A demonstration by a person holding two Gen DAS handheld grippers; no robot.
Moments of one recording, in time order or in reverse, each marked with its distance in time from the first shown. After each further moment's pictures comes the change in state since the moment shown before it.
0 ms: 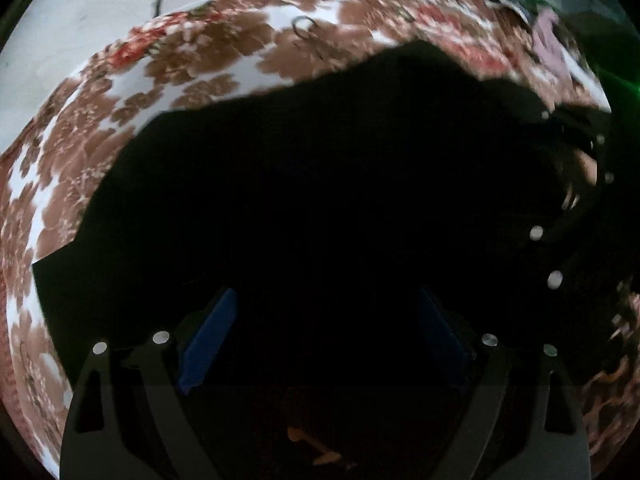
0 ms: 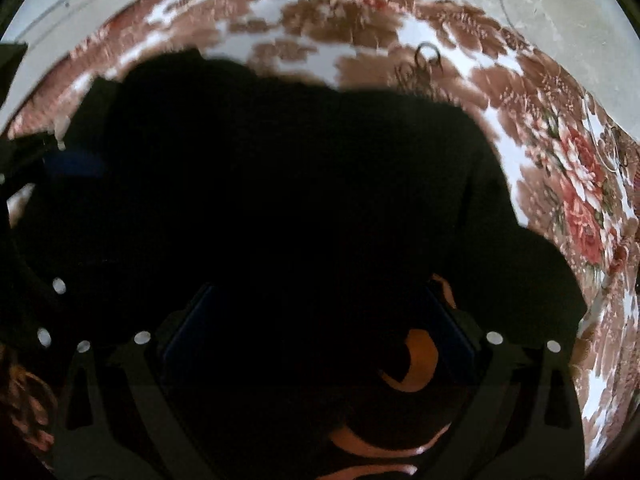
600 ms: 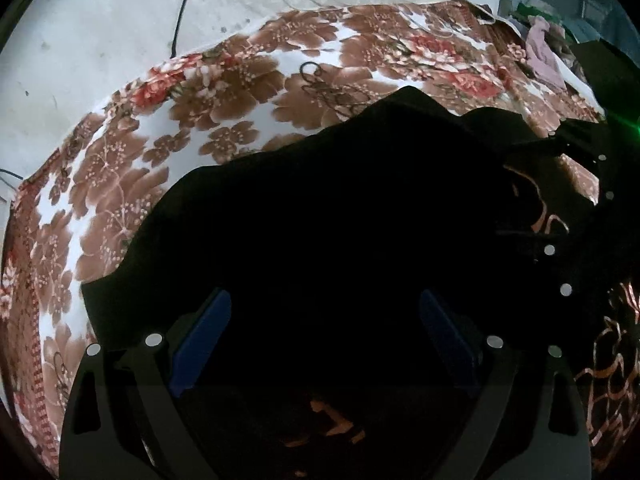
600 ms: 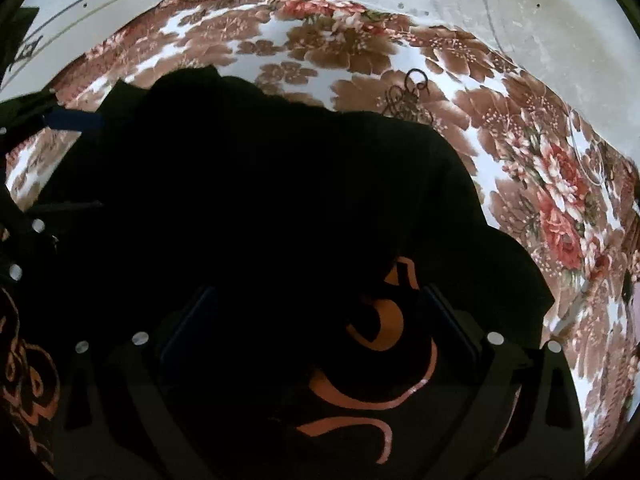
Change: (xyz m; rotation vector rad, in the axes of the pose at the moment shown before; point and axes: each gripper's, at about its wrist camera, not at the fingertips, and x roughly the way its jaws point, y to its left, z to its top) left arm -0.049 -0.002 0.008 0.018 -0.092 0.066; right arm -0.048 -0.002 -0.012 -0.011 -0.080 -0.010
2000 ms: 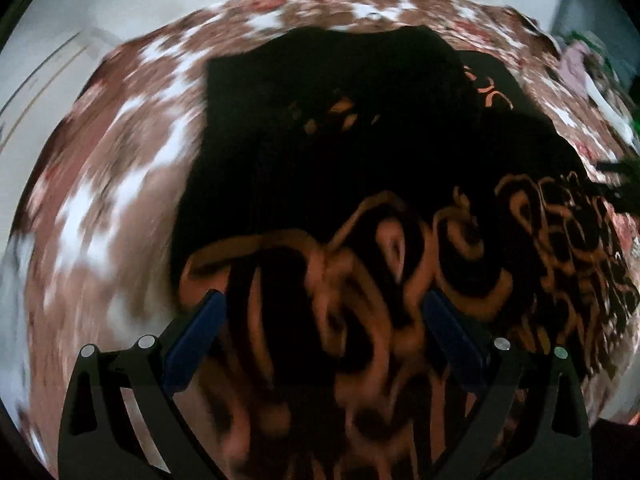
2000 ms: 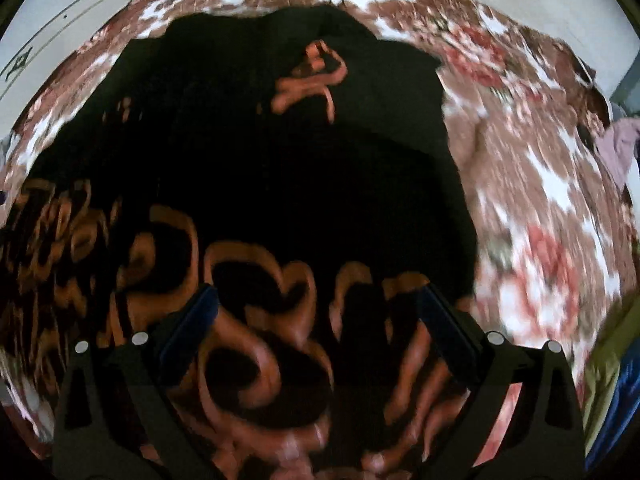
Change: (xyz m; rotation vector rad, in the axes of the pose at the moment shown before) left arm -0.171 -0.053 -0.256 -0.333 0.095 0.126; right arm -0.132 -0.001 -0.220 0.202 0.132 -0.048
